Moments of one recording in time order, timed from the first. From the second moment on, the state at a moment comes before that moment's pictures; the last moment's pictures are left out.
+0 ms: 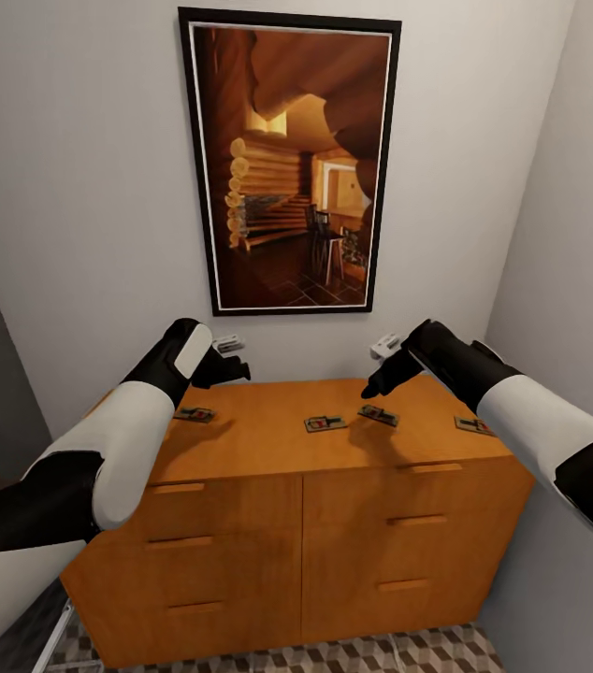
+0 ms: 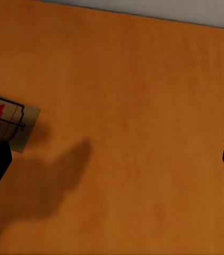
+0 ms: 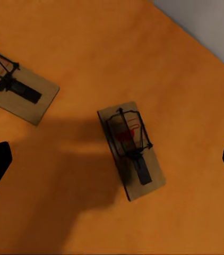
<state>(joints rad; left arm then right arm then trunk) -1.32 -0.12 0.07 -0.48 0.37 1.01 0.35 -1.37 -0.17 0.81 -0.58 -0.06 0.82 0.66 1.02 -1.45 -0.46</state>
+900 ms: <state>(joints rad) -1.32 -0.12 0.06 -0.46 0.37 1.01 0.35 -1.36 -0.18 0.86 -0.56 -0.05 0.68 0.83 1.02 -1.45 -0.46</state>
